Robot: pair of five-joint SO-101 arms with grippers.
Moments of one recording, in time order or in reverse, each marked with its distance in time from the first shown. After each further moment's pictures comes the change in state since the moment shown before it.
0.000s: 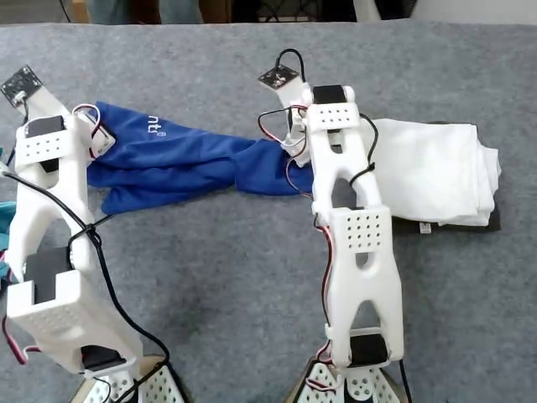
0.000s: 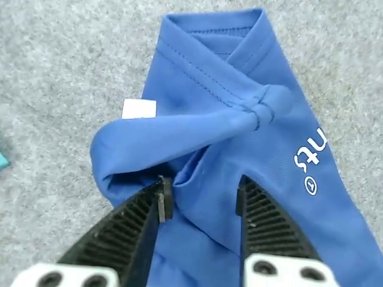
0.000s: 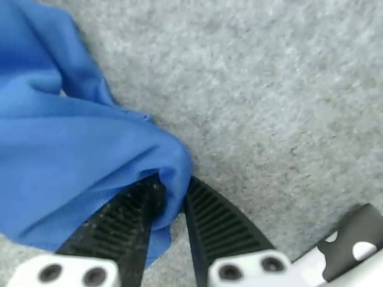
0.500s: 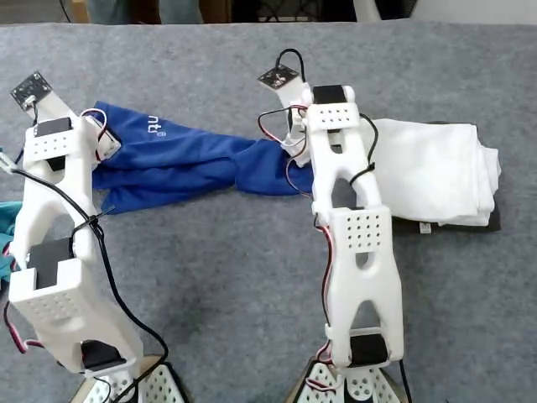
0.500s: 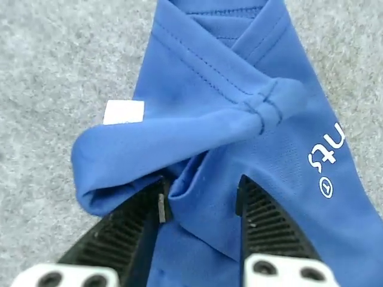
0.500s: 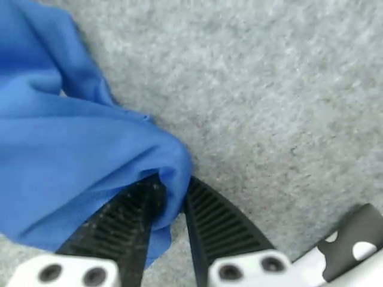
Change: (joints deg) left arm 0.4 4.7 -0.9 -1.3 -0.1; right arm 0.0 0.0 0.0 0.0 0.0
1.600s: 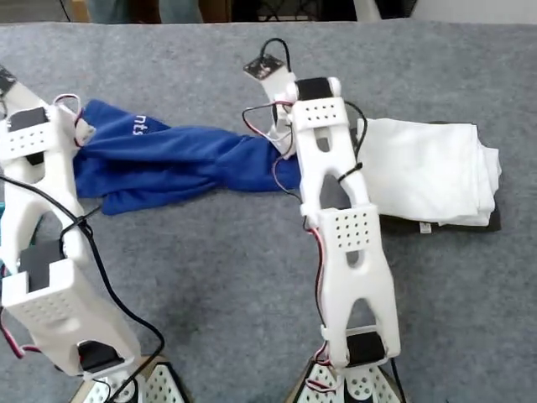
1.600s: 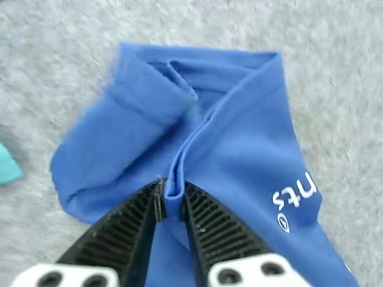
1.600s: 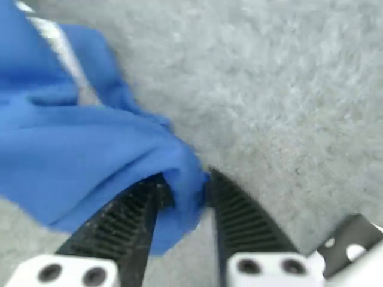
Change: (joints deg) left arm -4.6 0.0 -8.0 3.9 5.3; right arm -4.0 0.2 -14.2 9.1 -3.3
